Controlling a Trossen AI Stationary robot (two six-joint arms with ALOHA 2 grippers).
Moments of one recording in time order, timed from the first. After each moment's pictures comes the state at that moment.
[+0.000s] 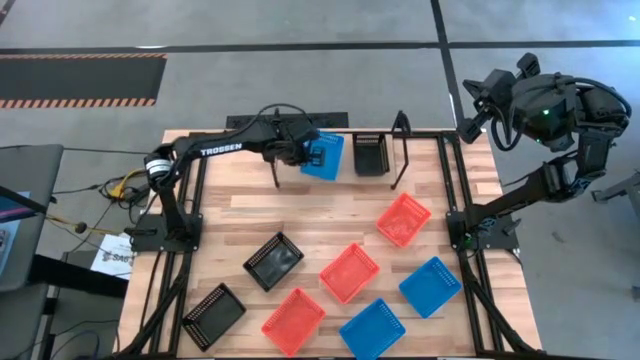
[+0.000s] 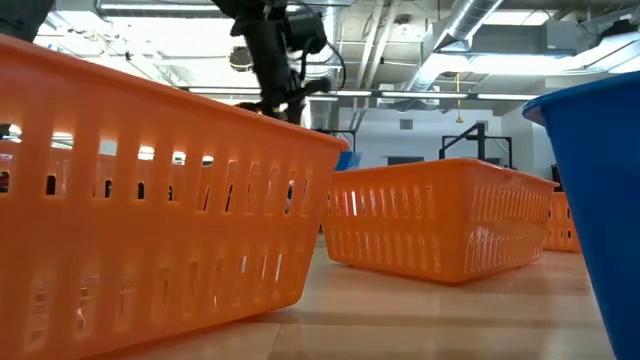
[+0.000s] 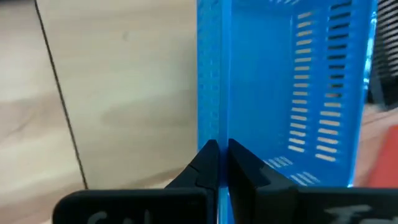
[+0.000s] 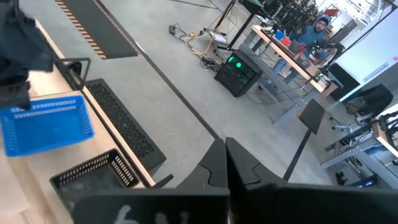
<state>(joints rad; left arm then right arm) 0.42 1.82 1.60 -0.88 -0.14 -0.91 -0.06 1.30 2.32 -1.57 0.91 -0.06</state>
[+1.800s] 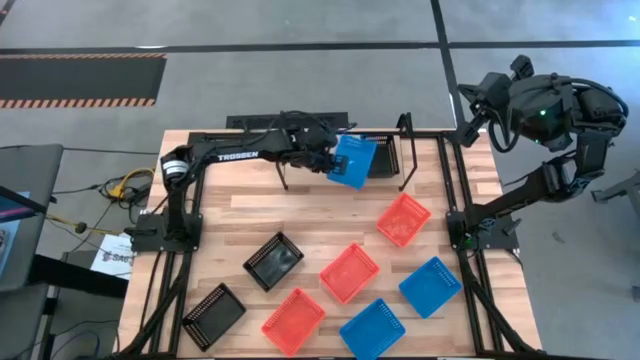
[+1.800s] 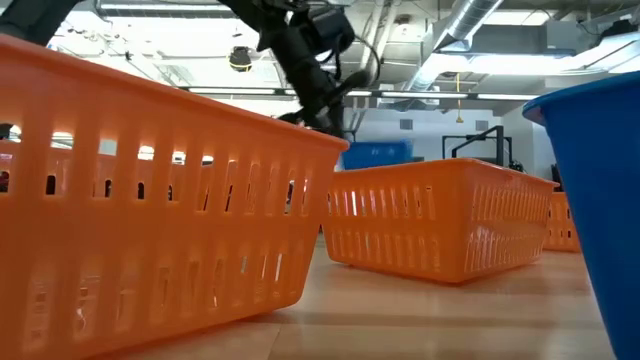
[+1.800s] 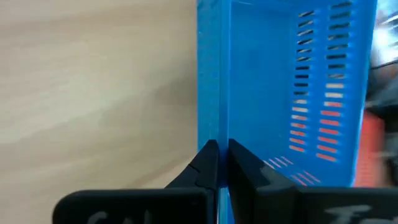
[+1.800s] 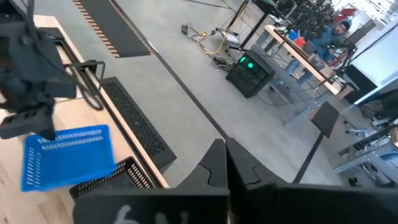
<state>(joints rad) 0.34 1.93 1.65 -0.68 -0.05 -0.87 -0.06 1.31 2.32 -1.57 0.86 -0.06</state>
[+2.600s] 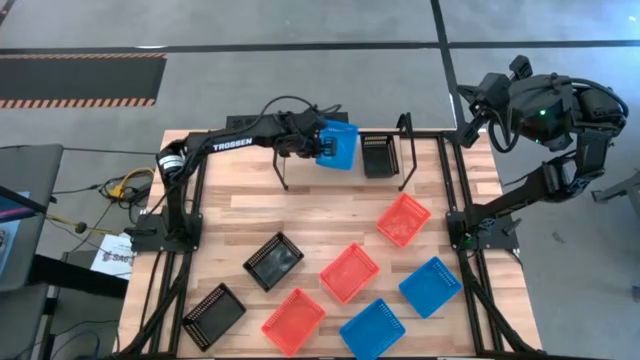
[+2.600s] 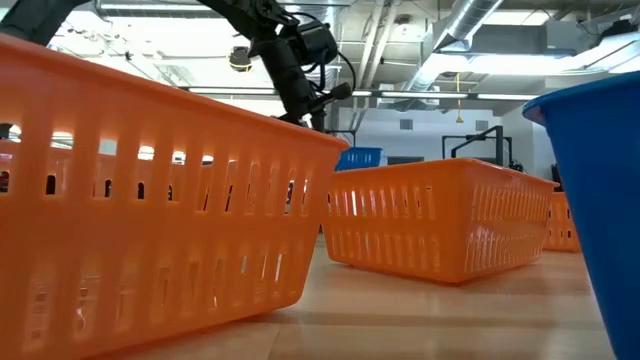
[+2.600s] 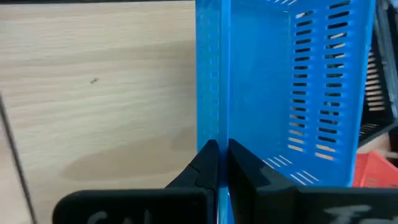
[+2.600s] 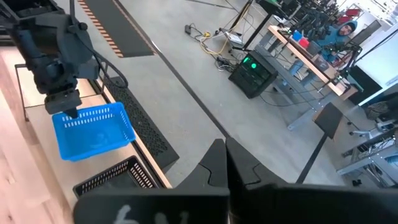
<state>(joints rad) 0.44 1.92 1.65 -0.72 -0.04 -0.93 -0.06 1.31 2.32 -1.57 0.84 -0.06</state>
